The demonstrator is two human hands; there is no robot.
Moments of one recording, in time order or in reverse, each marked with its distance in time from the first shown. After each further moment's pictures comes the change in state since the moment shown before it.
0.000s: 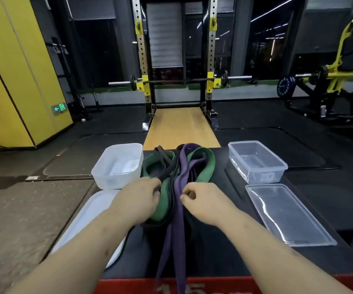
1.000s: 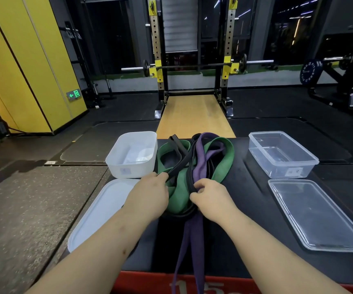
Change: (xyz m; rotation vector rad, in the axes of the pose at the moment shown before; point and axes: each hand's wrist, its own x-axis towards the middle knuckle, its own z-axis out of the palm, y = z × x) left_hand 0.000 -0.015 0.025 0.004 0.012 -0.148; right_hand 0.037 0.002 0.056 0.310 -0.017 0.218
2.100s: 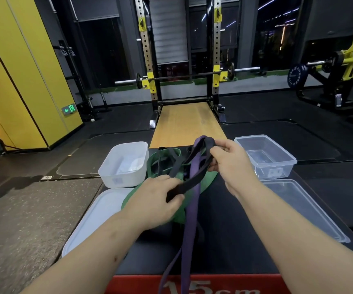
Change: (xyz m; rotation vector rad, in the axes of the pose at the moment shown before) left_hand -0.022 0.055 -0.048 -0.193 -0.065 0.266; right_hand 0.003 -0.022 -0.102 0.748 0.282 -0.200
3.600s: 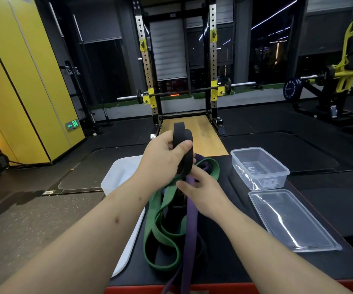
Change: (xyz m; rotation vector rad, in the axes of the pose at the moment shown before) left_hand 0.042 0.081 -0.080 -0.890 0.253 -0.087; right_hand -0.051 -0.001 0.024 -0.254 -0.321 -0.180
